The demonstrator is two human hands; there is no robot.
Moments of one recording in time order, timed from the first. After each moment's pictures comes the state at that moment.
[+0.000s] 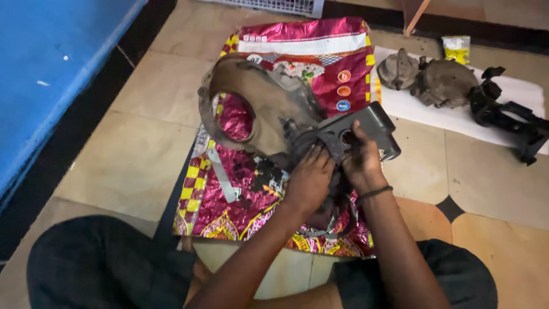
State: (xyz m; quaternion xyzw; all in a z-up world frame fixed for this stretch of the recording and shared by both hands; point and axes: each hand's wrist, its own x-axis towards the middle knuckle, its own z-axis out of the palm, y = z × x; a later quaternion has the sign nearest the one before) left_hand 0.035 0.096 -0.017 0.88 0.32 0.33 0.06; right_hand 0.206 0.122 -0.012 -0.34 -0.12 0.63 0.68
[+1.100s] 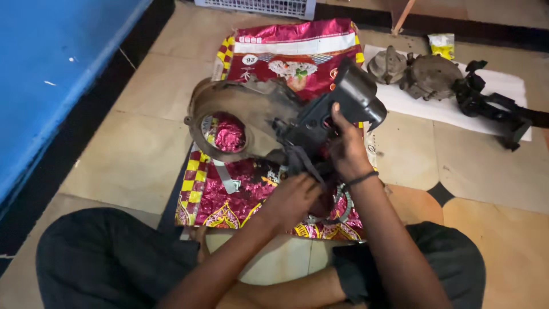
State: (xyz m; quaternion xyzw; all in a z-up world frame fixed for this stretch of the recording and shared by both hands) left_hand -0.035 0.039 0.011 0.96 0.20 0.17 0.12; right_hand 0.159 0.096 0.049 -0.36 -0.20 0.59 0.70
